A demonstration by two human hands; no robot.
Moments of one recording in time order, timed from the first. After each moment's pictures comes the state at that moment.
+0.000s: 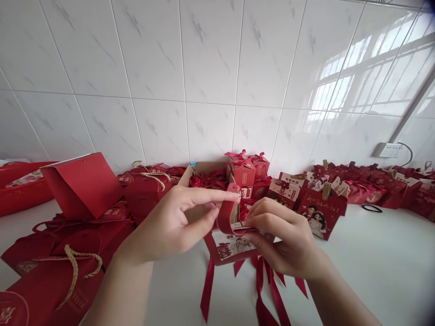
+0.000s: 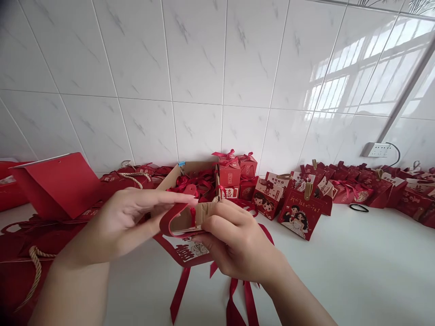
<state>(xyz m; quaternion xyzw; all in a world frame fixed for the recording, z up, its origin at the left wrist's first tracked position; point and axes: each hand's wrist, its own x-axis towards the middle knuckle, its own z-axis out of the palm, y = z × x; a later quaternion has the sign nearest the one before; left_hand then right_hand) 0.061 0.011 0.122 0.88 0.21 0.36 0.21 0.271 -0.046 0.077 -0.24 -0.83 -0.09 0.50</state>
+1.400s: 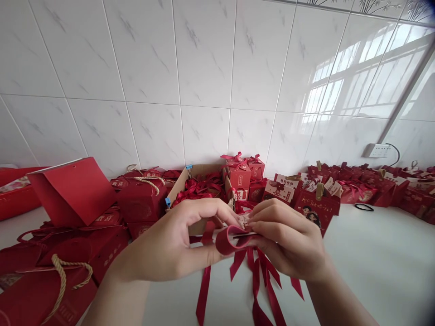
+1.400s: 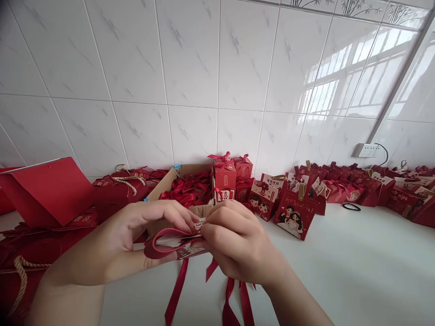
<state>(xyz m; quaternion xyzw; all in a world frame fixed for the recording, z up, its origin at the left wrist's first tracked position) 0.071 -0.001 0.124 0.85 0.16 0.26 0.43 0.280 -0.049 0.081 -0.21 -0.81 -0.19 0.51</state>
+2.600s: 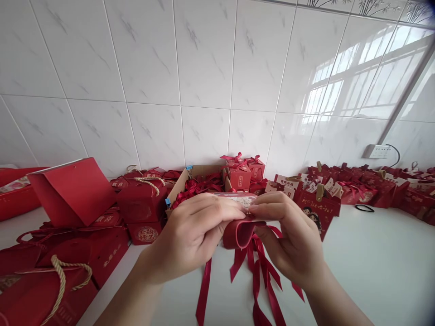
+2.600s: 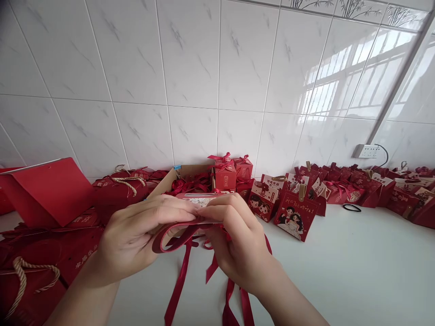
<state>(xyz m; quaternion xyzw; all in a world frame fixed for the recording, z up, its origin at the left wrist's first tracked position) 0.087 0.011 0.108 0.88 -0.01 0.48 0.03 0.268 -0.054 0.083 -0.28 -0.75 -0.14 0.58</state>
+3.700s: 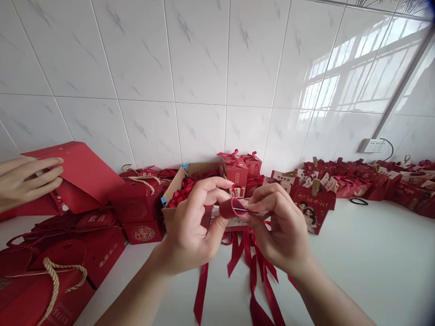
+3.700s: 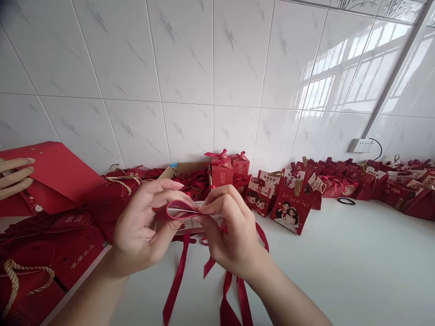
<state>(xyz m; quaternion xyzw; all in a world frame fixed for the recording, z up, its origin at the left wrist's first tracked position) 0.108 0.015 0.092 0.83 0.01 0.53 0.17 0.266 -0.044 0.075 -0.30 -0.71 -0.12 0.63</state>
